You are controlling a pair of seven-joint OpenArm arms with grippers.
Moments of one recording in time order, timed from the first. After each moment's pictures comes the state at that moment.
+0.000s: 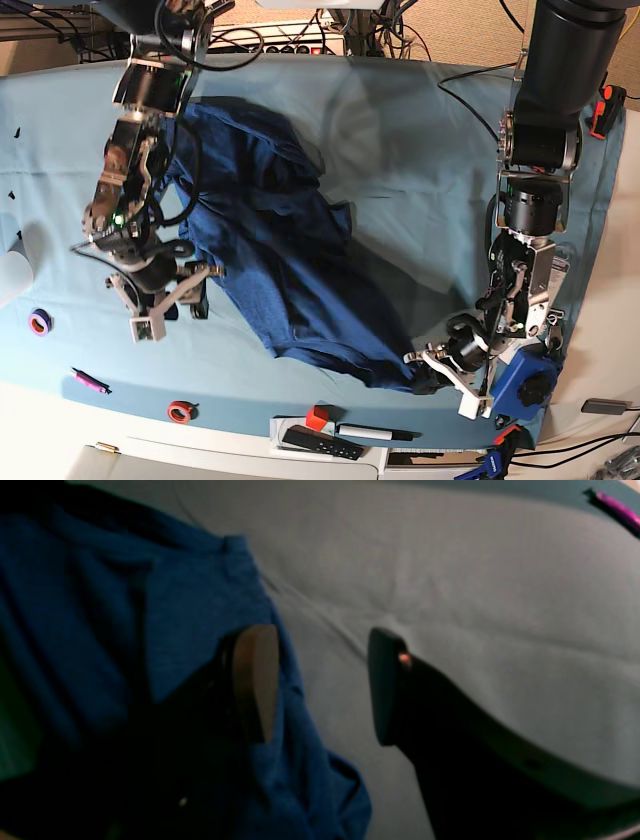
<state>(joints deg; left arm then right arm) -39.6 -9.4 6.3 42.8 -33.5 -25.4 21.4 15.3 7.5 13.6 92.0 11.3 22.6 -51.8</state>
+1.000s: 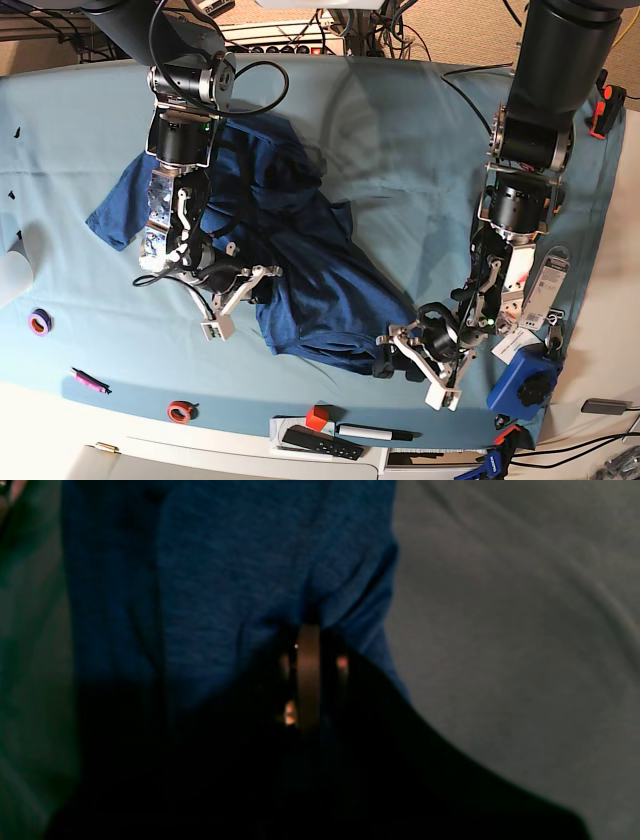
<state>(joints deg) -38.9 -7.7 13.9 42.8 -32.8 -23.0 20.9 24.9 1.6 13.6 61.2 10.6 32.7 -46.5</state>
